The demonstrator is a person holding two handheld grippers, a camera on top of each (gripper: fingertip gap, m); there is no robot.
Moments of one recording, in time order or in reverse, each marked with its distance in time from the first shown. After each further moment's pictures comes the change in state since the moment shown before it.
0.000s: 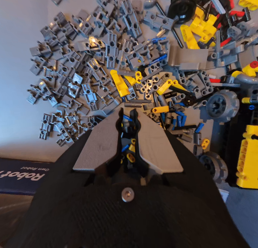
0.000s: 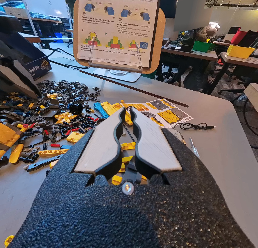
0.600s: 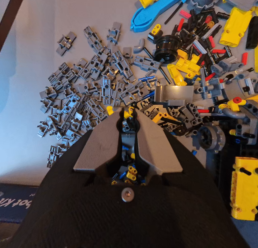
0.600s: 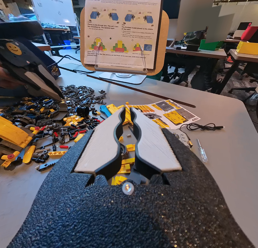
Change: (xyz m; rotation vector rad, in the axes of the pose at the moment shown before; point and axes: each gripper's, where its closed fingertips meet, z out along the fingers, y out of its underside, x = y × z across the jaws) left arm 0.010 -0.046 0.011 0.047 -0.029 0.070; right arm -0.005 -0.004 -0.002 0.018 -0.042 0.048
